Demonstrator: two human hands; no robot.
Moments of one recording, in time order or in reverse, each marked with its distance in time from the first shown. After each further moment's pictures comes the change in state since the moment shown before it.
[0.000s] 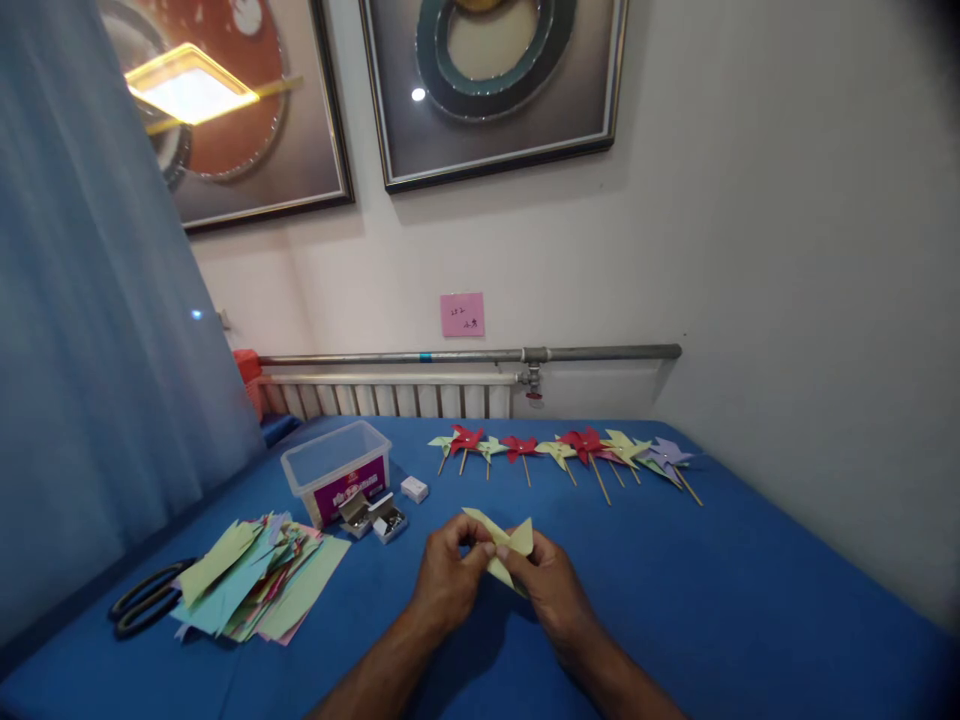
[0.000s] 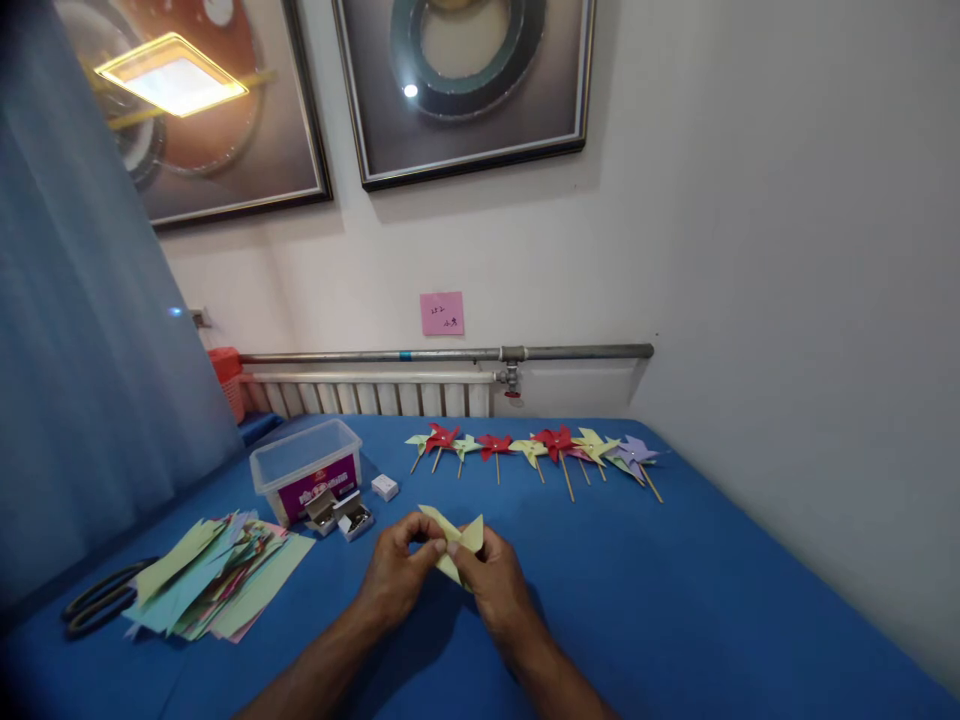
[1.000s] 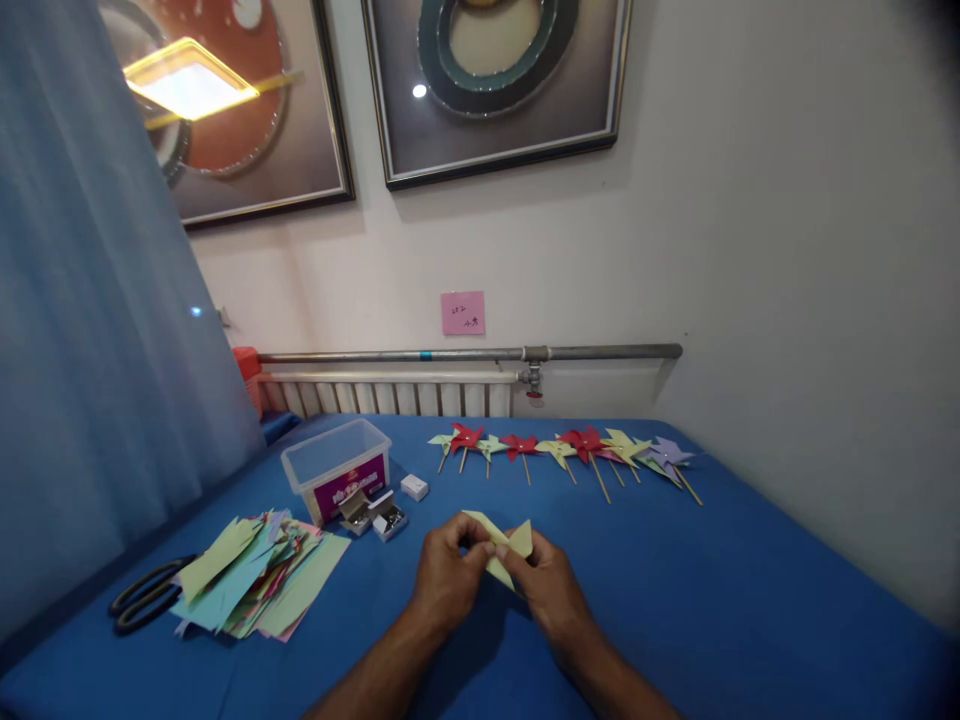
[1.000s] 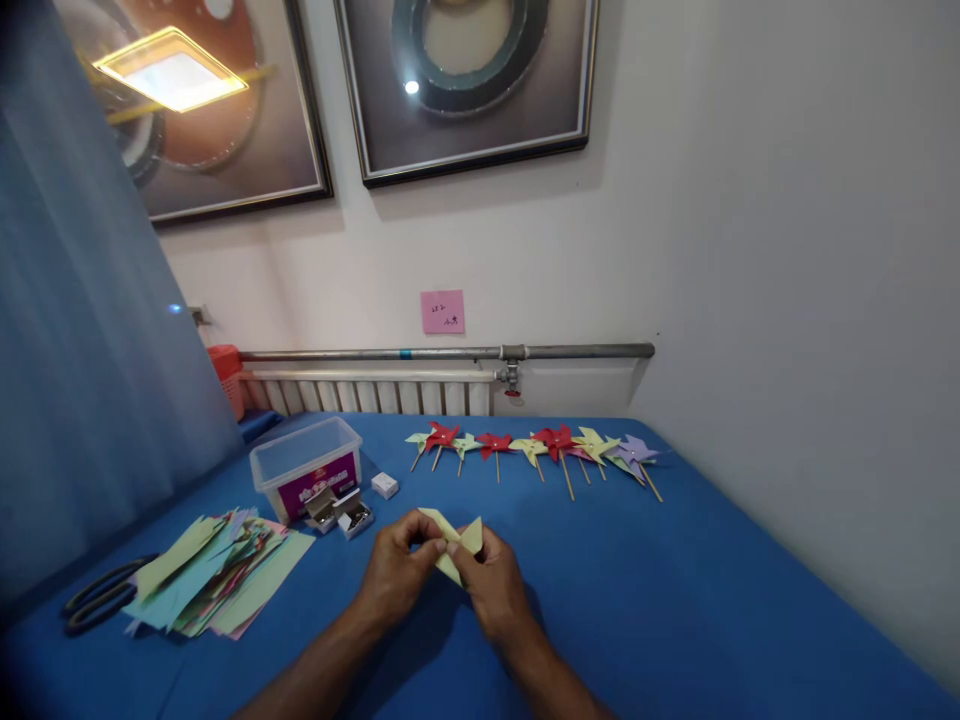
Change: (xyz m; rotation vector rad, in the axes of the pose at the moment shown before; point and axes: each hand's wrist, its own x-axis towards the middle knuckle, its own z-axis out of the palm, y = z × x) left_hand 0.000 0.000 0.002 0.035 0.028 -0.025; right_hand -0.002 -0.003 0.003 -0.063 0.038 -0.022
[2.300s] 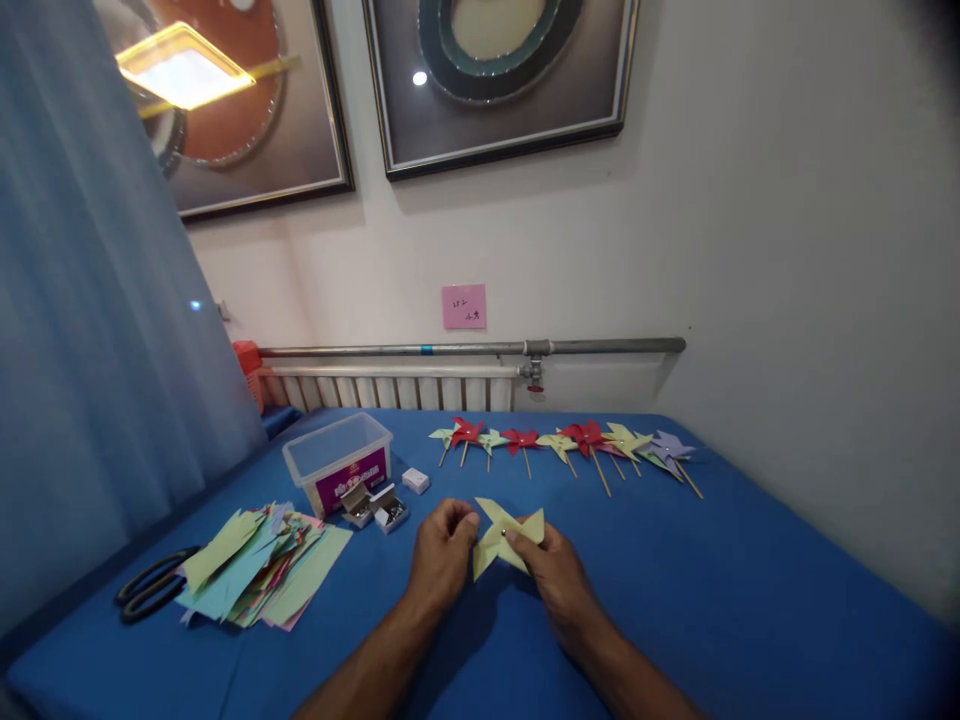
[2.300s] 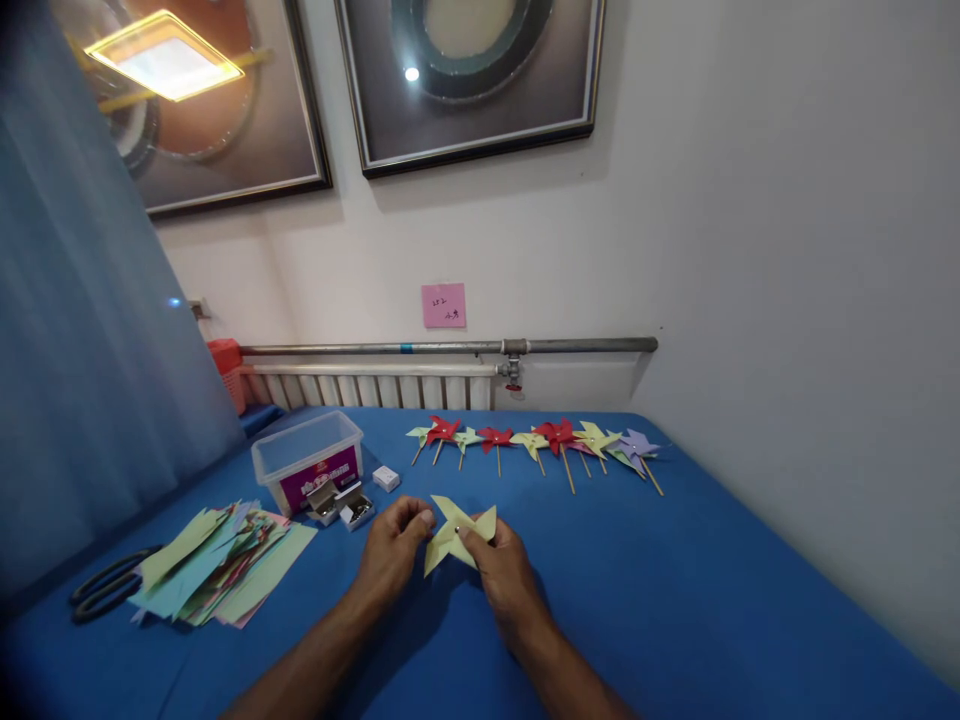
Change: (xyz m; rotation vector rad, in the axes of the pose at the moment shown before) left_hand 0.004 -0.001 -0.006 -0.085 0.071 -0.117; right_hand 0.006 0.008 -0.006 0.089 0.055 0.073
